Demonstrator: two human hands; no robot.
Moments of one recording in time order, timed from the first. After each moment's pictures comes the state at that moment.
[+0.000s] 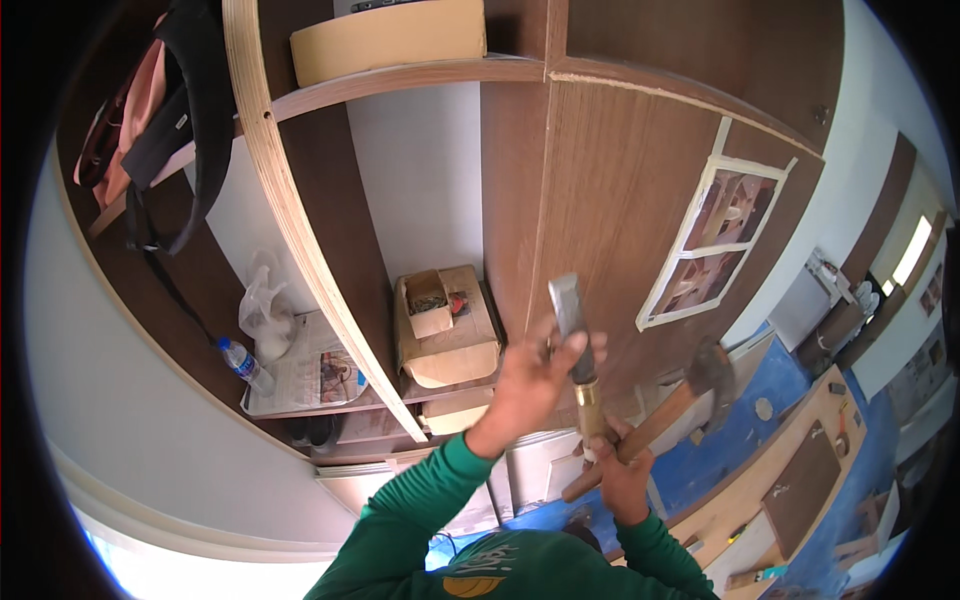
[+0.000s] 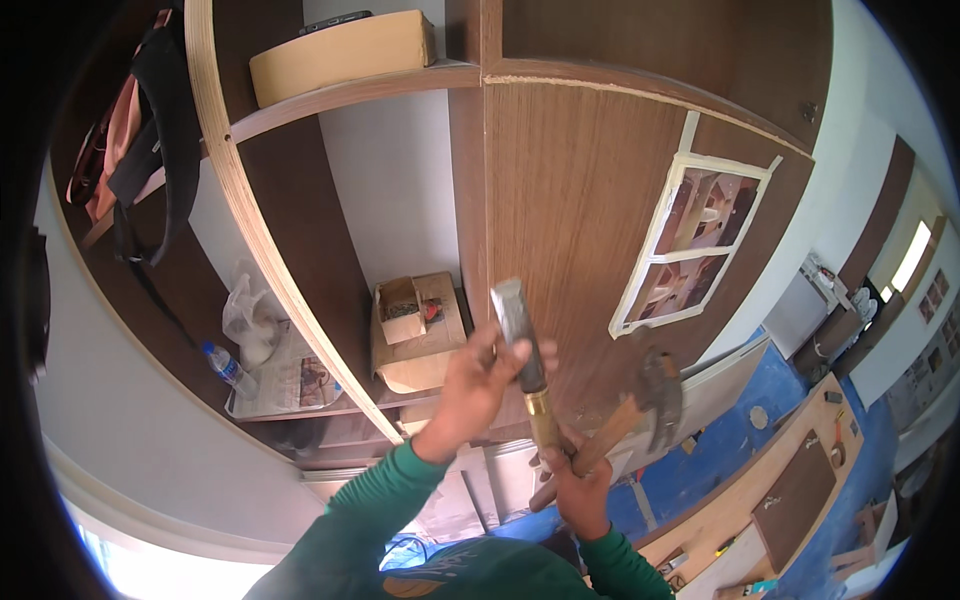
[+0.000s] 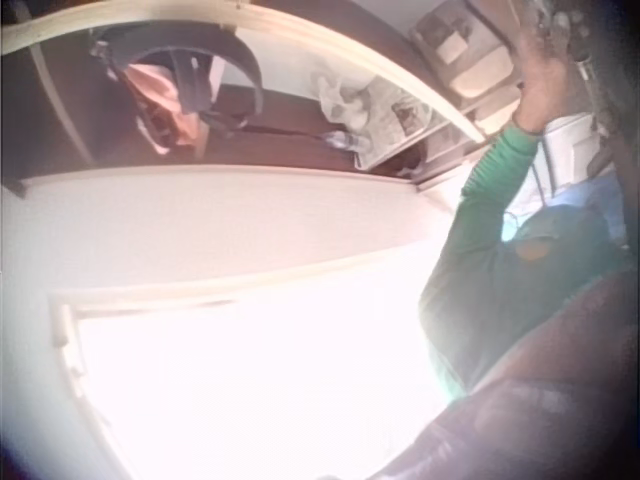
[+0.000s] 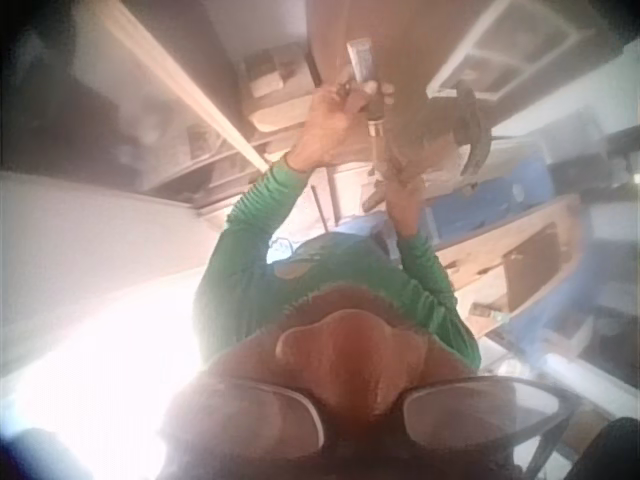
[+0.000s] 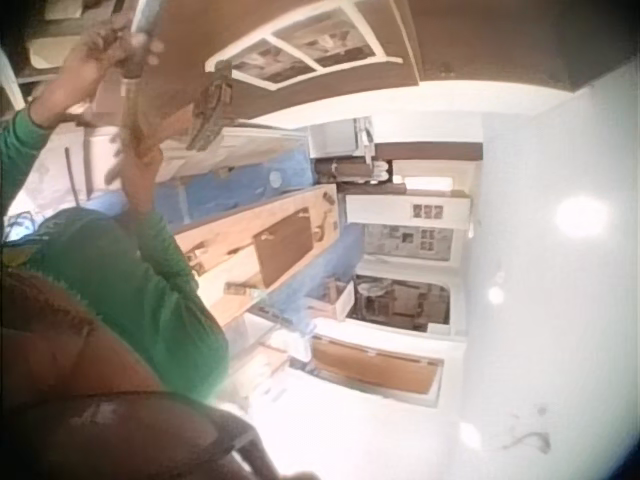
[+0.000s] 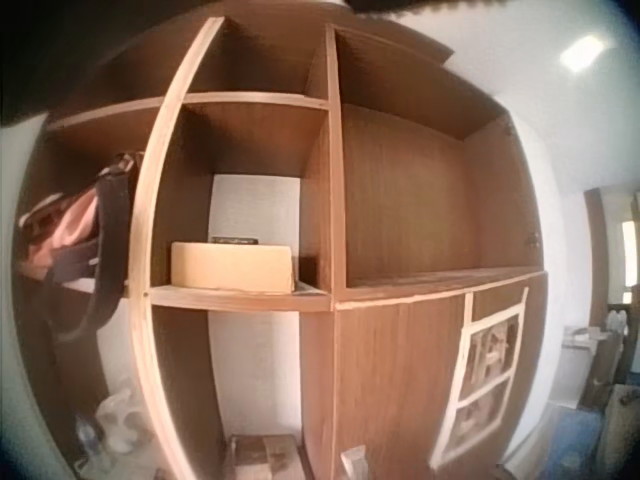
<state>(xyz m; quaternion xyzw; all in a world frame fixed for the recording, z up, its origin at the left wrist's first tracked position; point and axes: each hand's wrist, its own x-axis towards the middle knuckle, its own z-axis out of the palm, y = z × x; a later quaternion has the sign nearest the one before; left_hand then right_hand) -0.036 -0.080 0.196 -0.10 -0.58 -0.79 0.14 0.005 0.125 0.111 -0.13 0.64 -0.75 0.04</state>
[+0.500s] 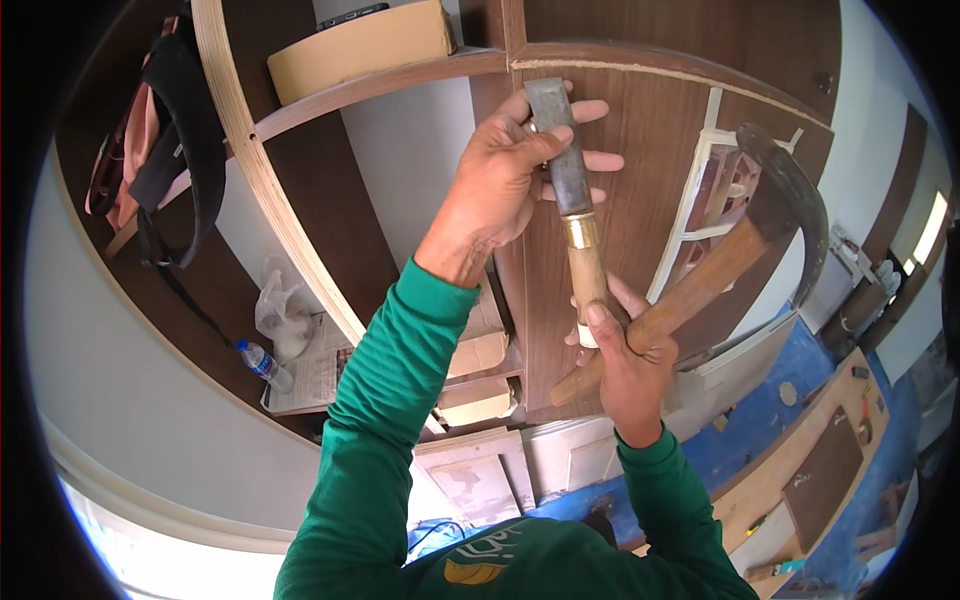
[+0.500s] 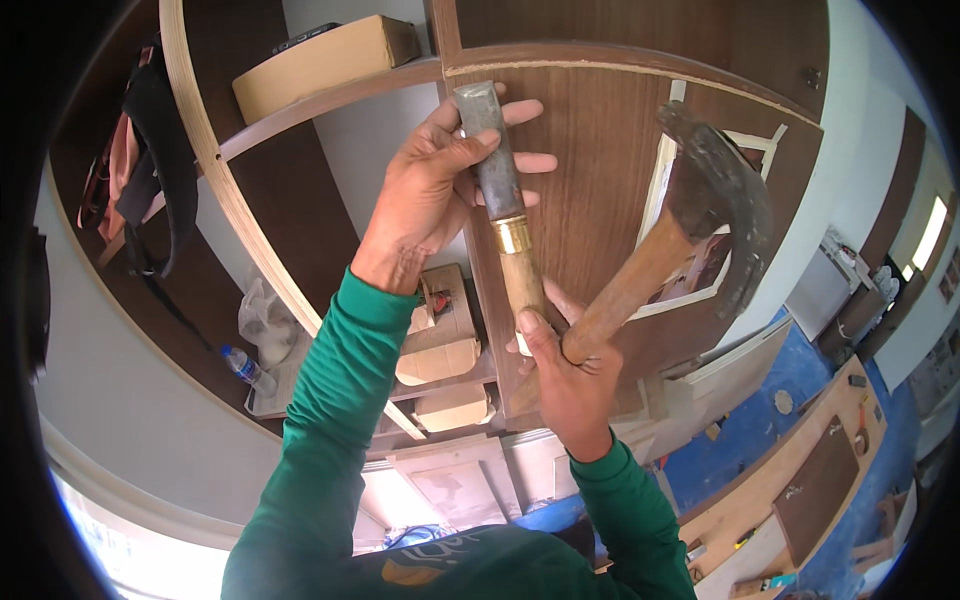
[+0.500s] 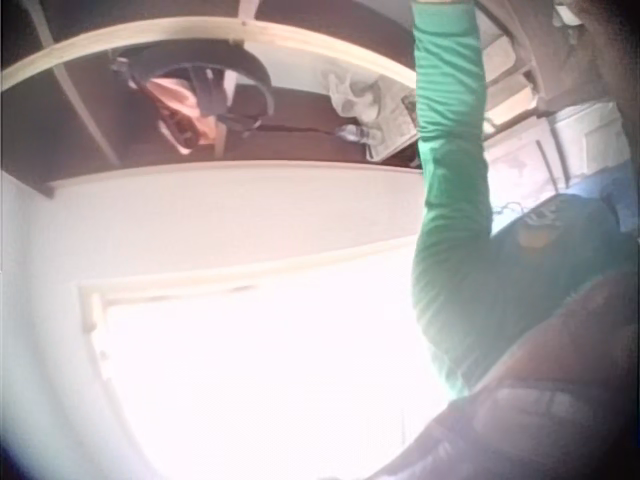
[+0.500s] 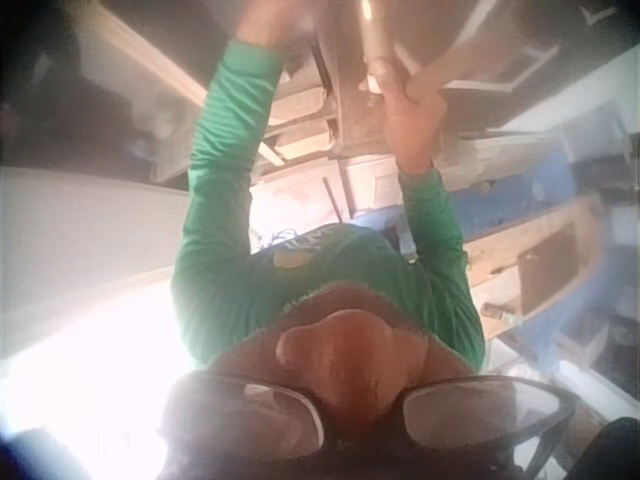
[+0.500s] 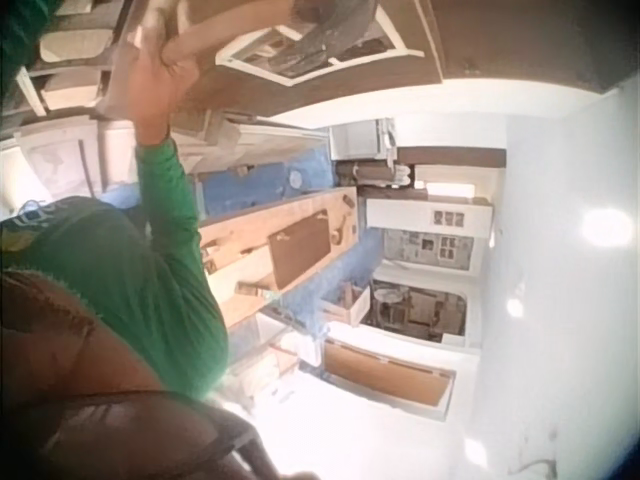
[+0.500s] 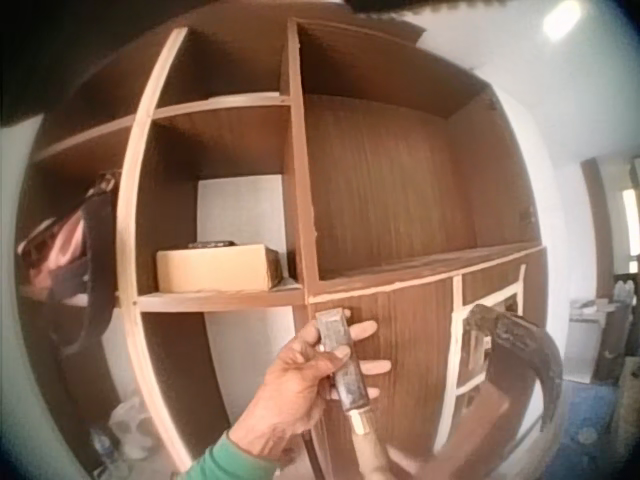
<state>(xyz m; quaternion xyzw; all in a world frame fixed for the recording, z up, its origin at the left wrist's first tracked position) -0.118 -0.124 0.378 -0.32 -0.56 -0.75 0.14 -0.060 0.067 0.238 -0.22 0.56 -0.79 -0.09</state>
